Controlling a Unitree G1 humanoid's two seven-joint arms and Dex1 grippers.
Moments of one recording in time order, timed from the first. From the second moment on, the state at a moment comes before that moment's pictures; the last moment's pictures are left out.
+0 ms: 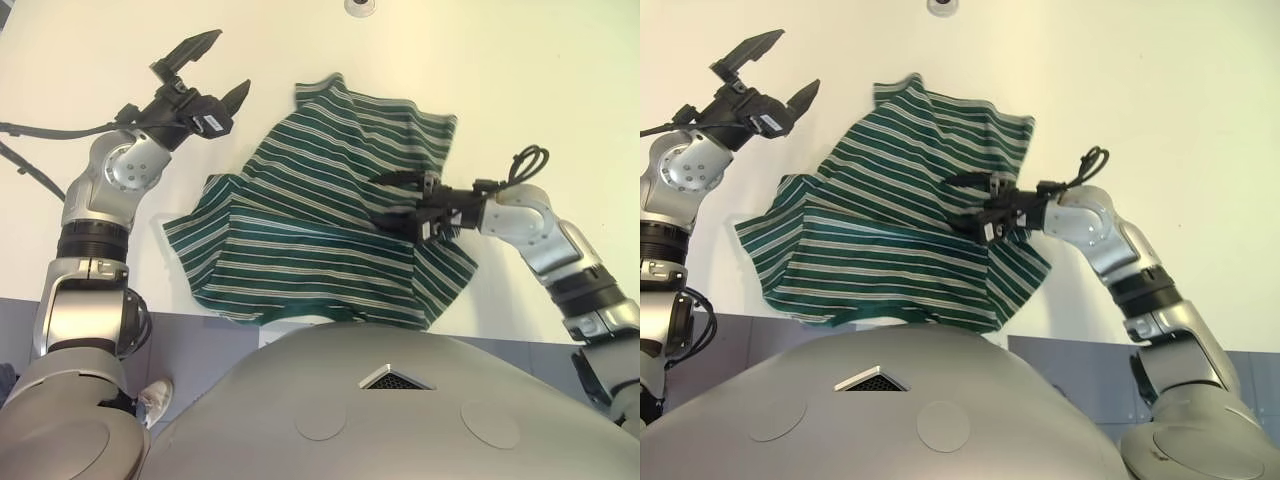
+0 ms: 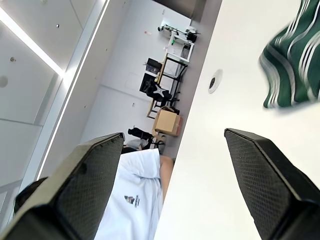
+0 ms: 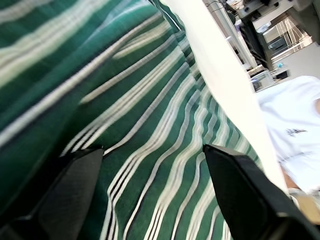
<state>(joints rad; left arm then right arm) -0.33 0.65 -0.14 0.53 0.52 -0.79 -0.18 -0.05 -0.72 0.45 0.05 -0.18 -0.64 0.80</state>
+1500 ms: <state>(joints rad) -0.77 0.57 -0.53 1.25 0.65 -0.69 0.02 -0.01 -0.77 0.47 0.01 -0.12 -0.64 0.86</state>
